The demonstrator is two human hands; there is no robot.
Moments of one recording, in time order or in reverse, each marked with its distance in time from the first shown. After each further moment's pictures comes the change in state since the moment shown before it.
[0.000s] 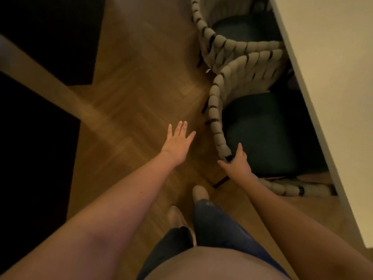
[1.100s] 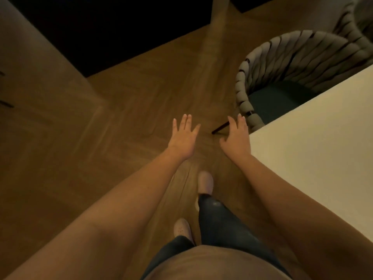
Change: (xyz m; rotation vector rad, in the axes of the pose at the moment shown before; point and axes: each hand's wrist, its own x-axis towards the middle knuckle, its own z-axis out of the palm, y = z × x) left_hand -0.182 0.589 0.026 -0.587 -0.065 -1.081; right_hand -0.098 0.302 -0.234 -0.729 -0.325 -1.238
